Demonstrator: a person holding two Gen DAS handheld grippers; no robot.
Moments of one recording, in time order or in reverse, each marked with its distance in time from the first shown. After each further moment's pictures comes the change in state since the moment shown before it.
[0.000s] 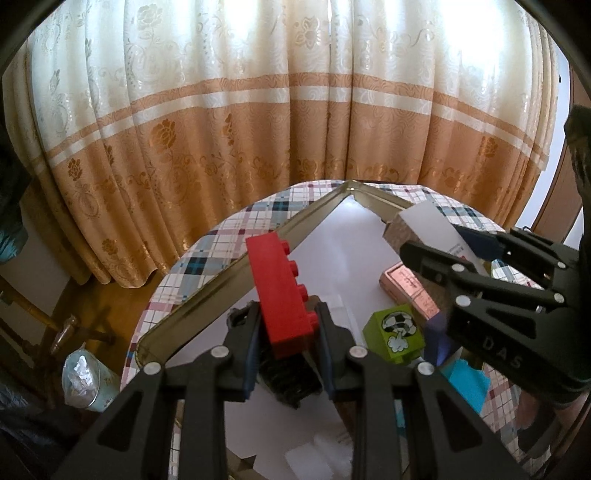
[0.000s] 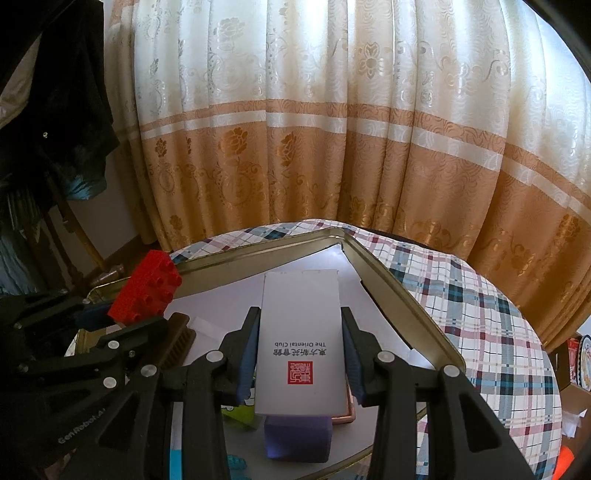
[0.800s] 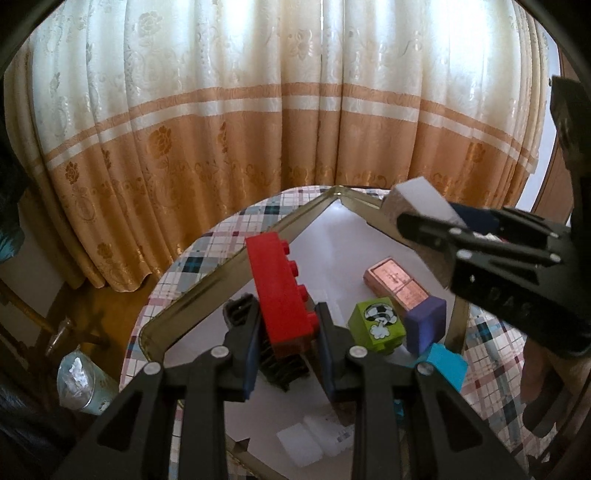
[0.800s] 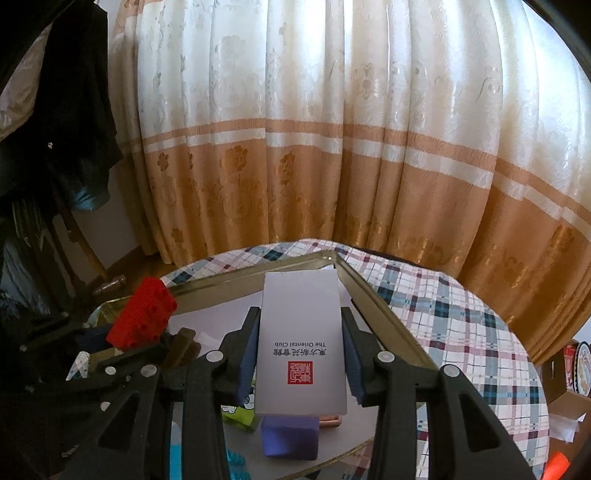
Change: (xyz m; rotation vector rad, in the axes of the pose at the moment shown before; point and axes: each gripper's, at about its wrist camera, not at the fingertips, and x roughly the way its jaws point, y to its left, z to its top) left arm -0.014 -0.003 -0.007 0.004 -0.027 -0.031; right arm -0.020 -0.004 0.010 -0.004 -0.043 -0.002
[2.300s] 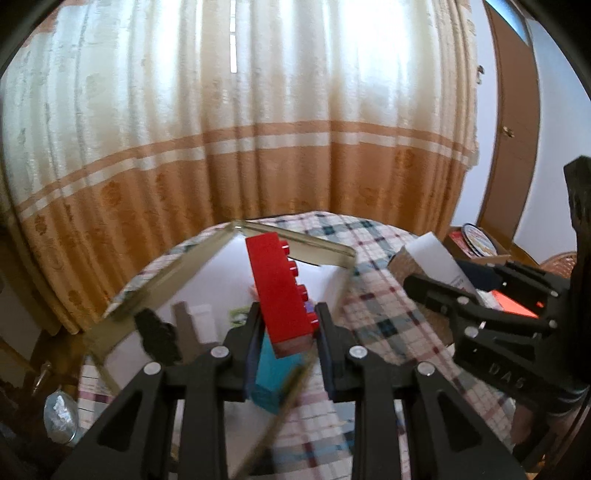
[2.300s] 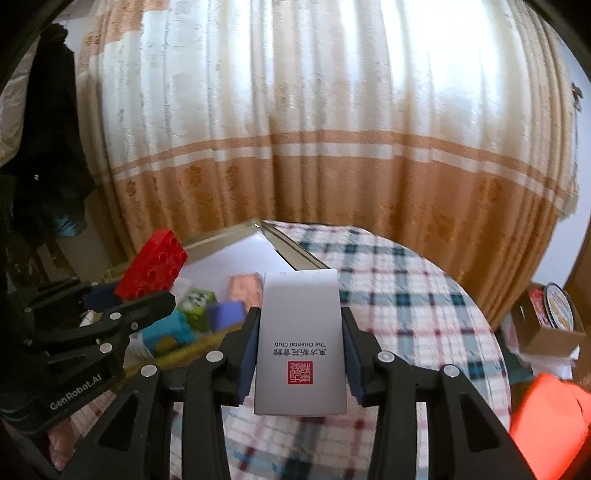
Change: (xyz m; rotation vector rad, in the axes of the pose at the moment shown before) left arm -0.056 -0.082 -0.018 0.128 -0.147 -0.122; right arm -0.111 -0.042 -0.076 0.139 -0.078 -0.126
